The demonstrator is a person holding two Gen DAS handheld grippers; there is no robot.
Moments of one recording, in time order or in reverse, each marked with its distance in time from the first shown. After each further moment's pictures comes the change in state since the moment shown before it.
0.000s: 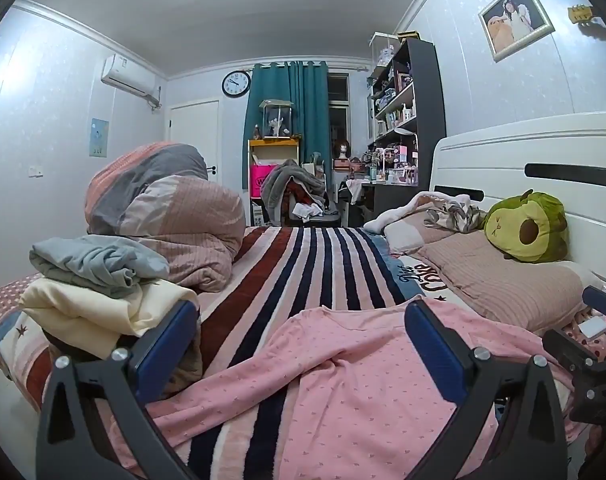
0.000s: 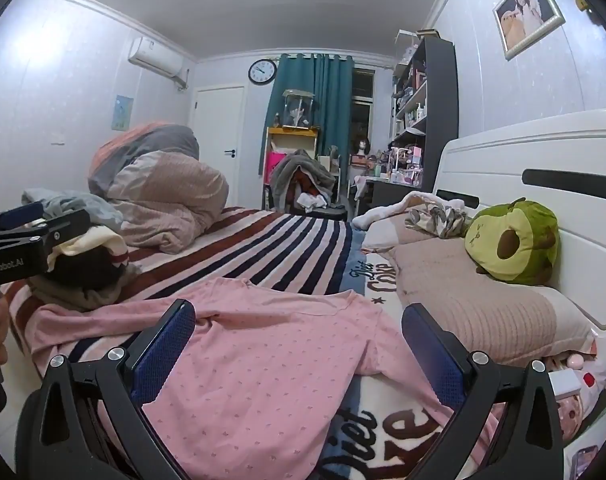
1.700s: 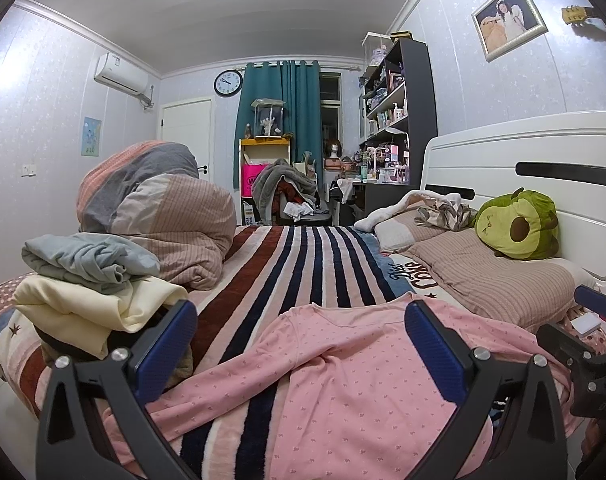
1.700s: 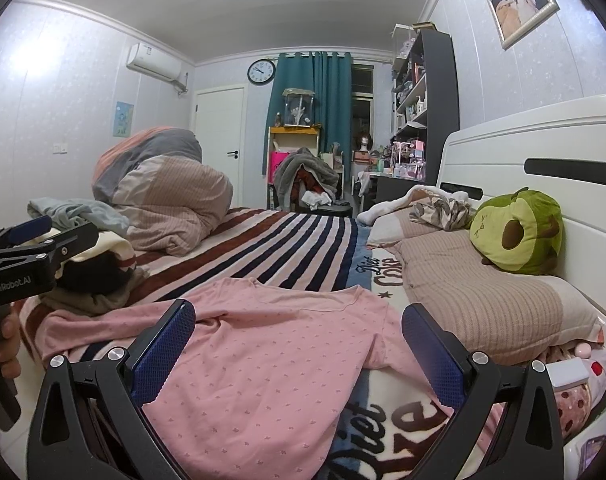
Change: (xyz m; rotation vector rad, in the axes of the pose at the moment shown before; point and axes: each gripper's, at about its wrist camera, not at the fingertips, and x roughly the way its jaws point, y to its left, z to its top) left arm -0.003 -0.009 -0.006 0.008 -0.002 -0.031; right arm -0.008 0.003 -0.004 0.041 0.006 0.018
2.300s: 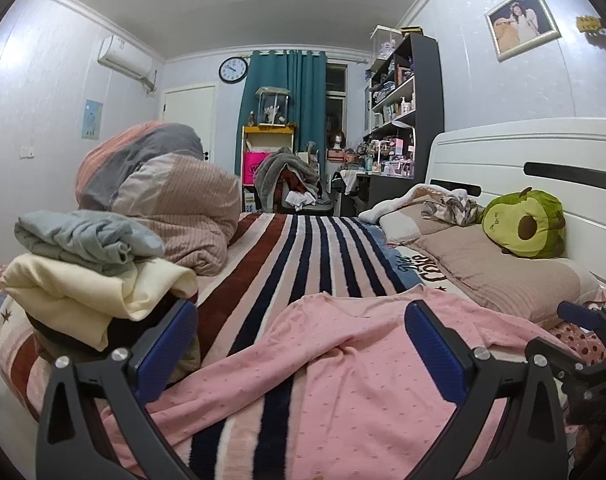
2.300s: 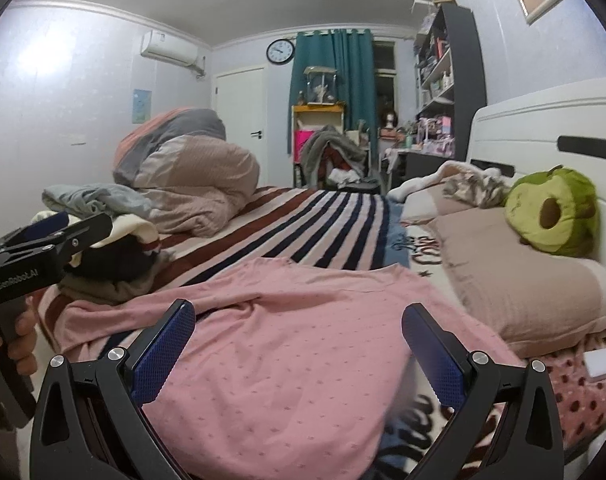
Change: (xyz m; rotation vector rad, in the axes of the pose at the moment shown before) left arm 0.026 0.045 -0.017 -0.050 0.047 -0.015; right arm 0.037 0.026 -0.007 0.026 0.094 0.115
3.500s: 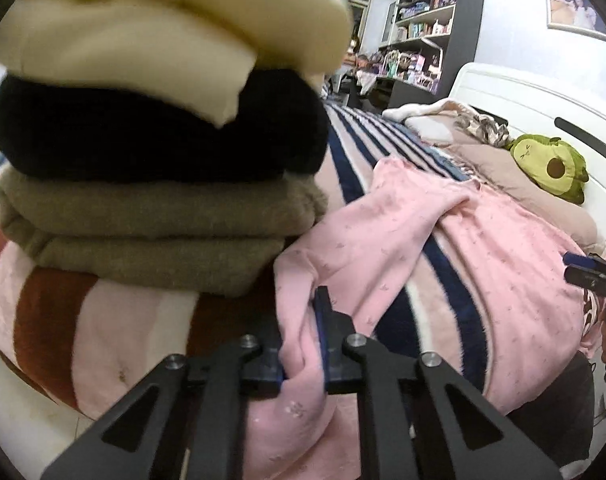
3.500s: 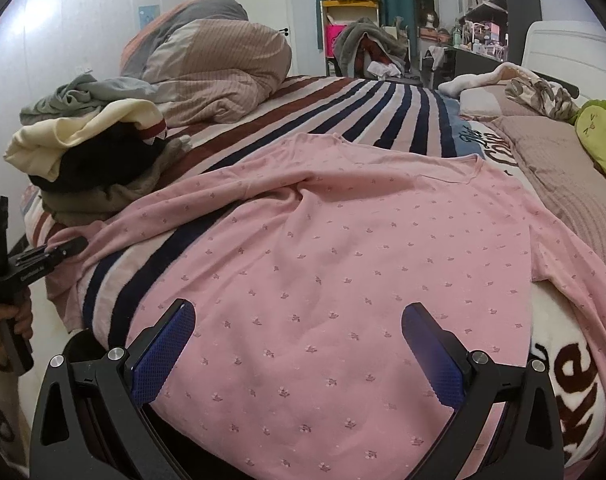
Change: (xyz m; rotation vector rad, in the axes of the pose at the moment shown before) left arm 0.079 0.179 -0.126 -0.103 0.374 -0.084; right arm 0.118 0.032 -0.054 0.012 0.400 0.132
